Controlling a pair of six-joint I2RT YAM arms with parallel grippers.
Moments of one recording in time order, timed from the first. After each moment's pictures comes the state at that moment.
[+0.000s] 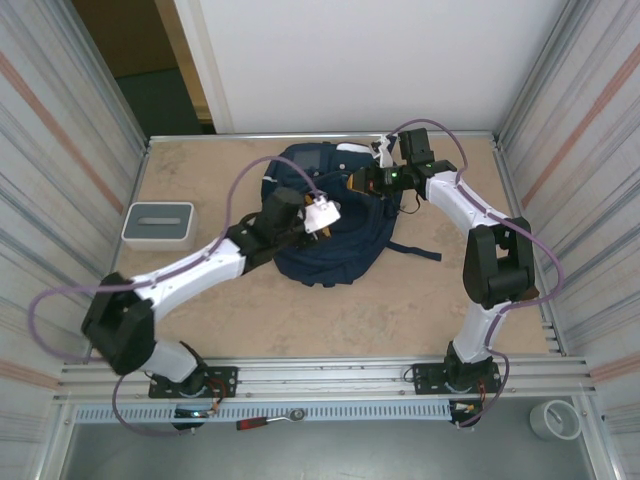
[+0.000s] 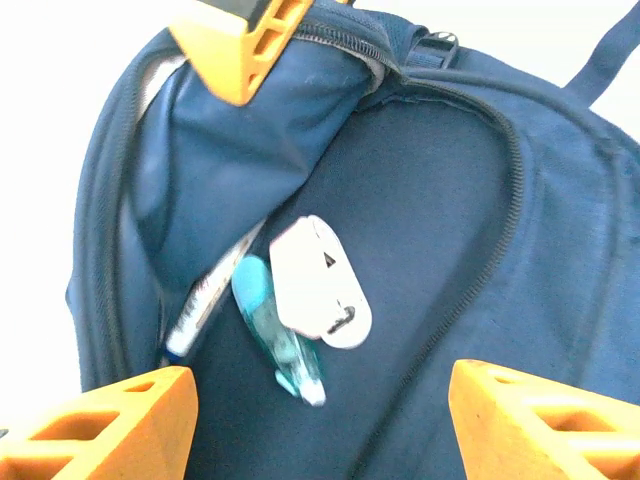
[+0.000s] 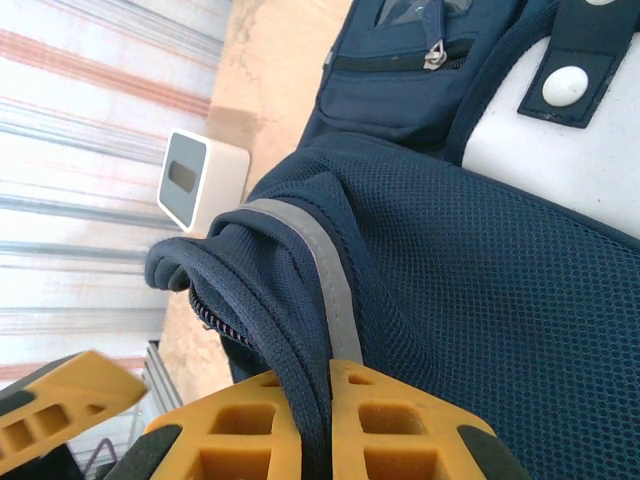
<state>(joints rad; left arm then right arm) -0.74 1.42 1.02 -0.16 -0.09 0.52 0.26 1.83 1.46 -0.43 -0.79 0.46</state>
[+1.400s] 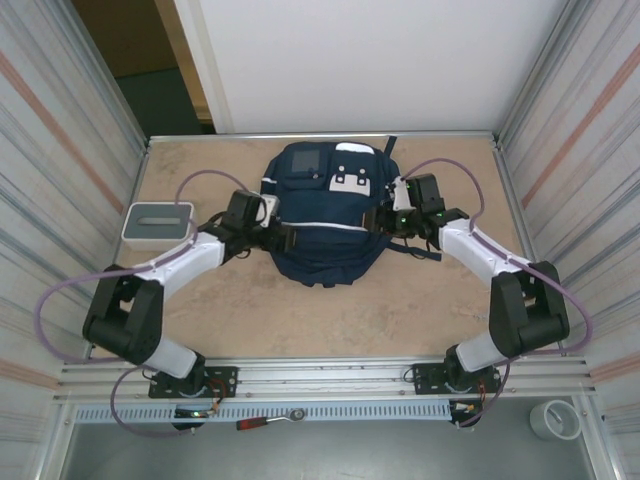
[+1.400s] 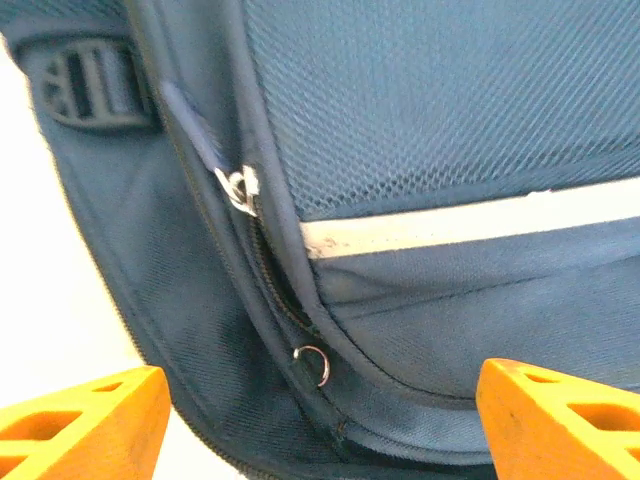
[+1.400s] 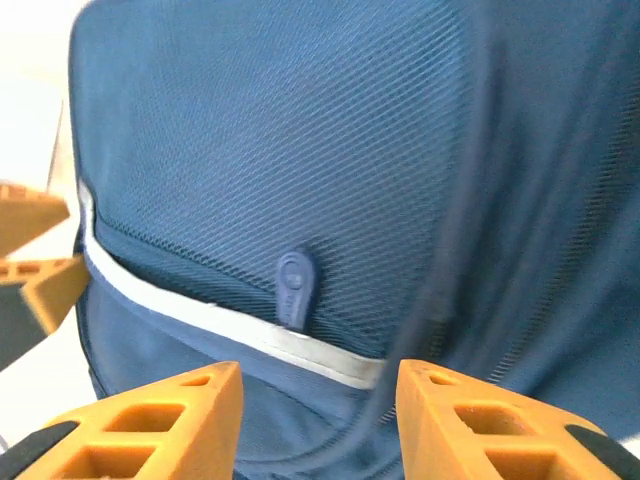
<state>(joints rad) -0.41 1.48 0.89 -0.25 0.13 -0.21 0.30 1.49 0.96 -0.29 -0.41 0.45</state>
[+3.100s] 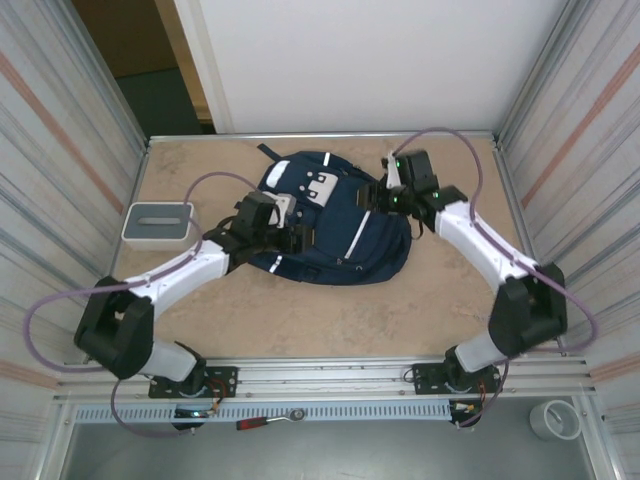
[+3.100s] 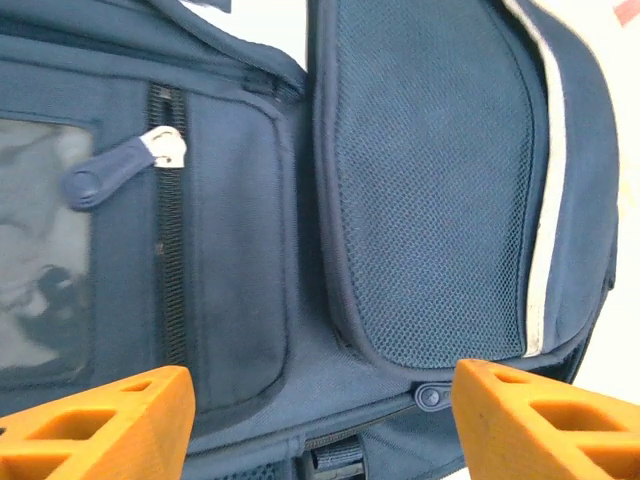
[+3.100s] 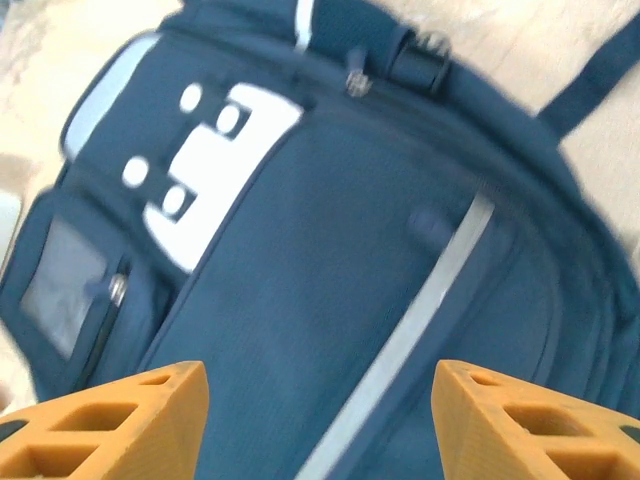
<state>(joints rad) -0.59 1.46 0.93 -0.22 0.21 -0.37 0.42 1.42 1.13 -0.46 -0.16 0.37</state>
